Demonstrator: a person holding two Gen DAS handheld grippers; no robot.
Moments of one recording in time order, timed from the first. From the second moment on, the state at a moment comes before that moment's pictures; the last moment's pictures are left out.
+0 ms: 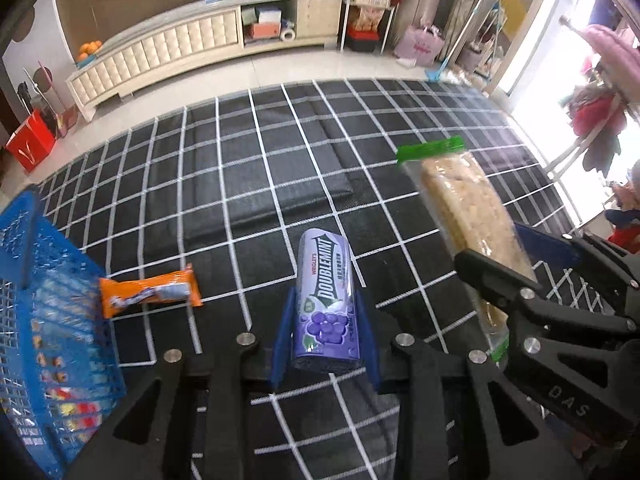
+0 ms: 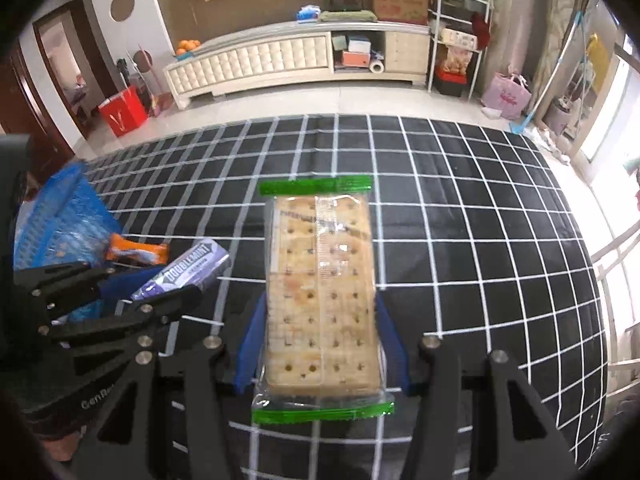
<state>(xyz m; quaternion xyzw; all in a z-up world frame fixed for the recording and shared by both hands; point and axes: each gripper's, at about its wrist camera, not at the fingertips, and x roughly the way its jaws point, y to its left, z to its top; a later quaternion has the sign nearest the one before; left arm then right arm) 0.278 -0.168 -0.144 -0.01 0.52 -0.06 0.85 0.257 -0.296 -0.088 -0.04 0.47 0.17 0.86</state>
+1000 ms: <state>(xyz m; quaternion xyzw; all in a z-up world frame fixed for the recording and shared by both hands) 0.144 0.045 -0.035 -0.06 0.43 0.00 0.90 0.163 -0.129 -0.004 -0.06 0.40 0.29 0.87</state>
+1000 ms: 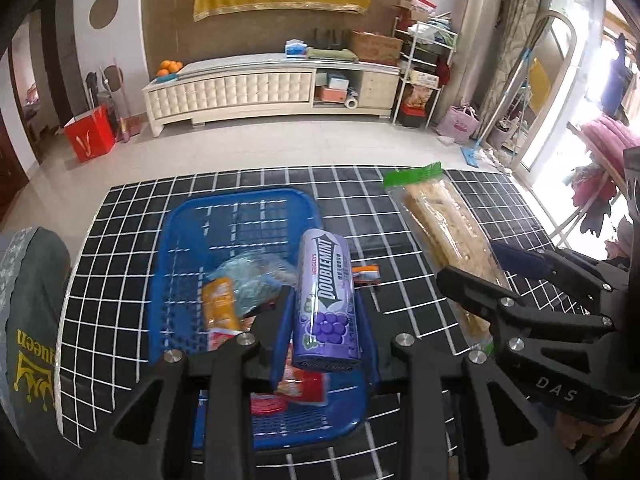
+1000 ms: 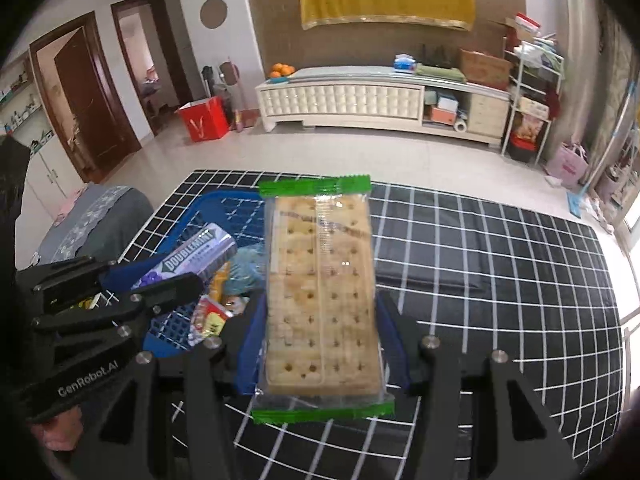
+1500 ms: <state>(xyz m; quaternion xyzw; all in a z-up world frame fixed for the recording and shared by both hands) 0.176 0.080 -0.104 -0.08 0.51 0.01 0.86 0.170 -0.094 -0.042 -0.07 0.44 0.27 0.85</state>
